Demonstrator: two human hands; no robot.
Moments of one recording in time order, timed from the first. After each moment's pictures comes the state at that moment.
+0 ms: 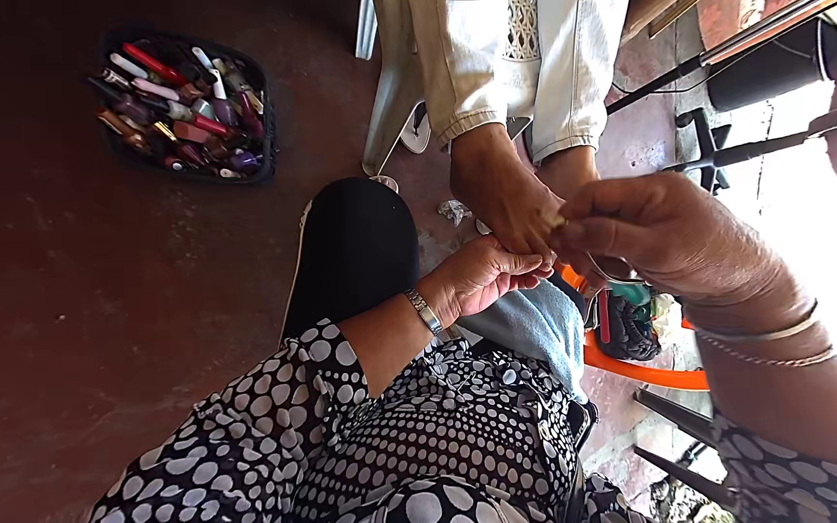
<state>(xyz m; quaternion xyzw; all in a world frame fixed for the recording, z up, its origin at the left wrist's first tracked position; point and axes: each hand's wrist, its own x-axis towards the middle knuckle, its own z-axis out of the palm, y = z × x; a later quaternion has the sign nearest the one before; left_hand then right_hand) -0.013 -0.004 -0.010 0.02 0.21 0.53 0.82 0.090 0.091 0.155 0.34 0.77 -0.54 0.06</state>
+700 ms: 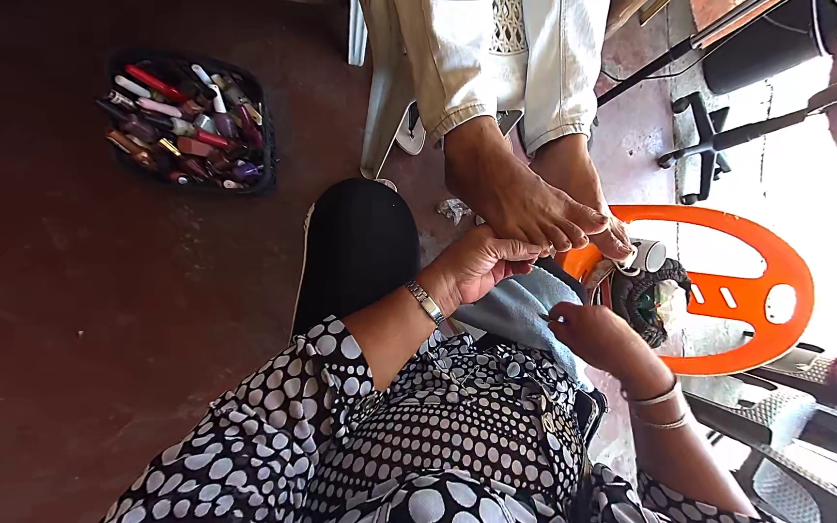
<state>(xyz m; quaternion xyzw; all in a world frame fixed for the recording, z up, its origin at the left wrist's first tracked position) -0.014 -0.001 -0.009 0.04 0.25 0.53 0.81 0.183 0.018 0.080 0.52 0.71 -0.29 0.38</state>
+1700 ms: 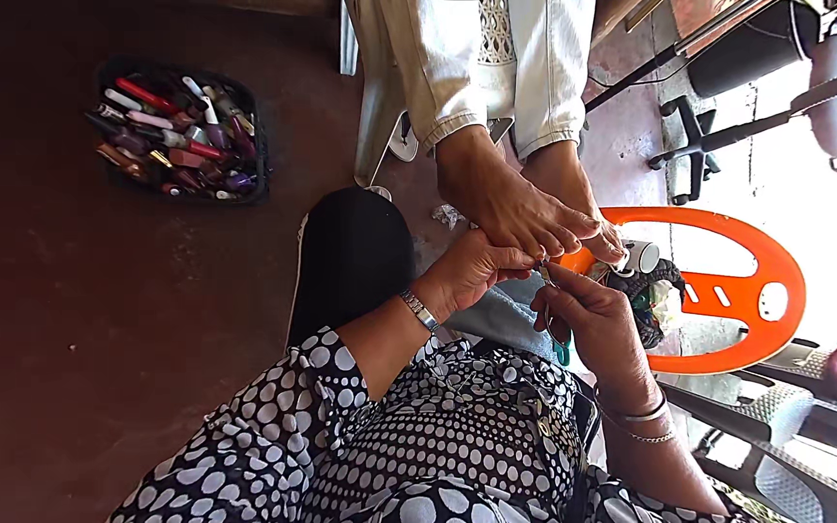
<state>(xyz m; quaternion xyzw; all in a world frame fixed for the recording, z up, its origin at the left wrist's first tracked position) -0.013 -0.001 -0.006 0.08 0.28 0.54 0.79 0.153 -0.005 0.086 0.55 0.64 -0.51 -0.17</state>
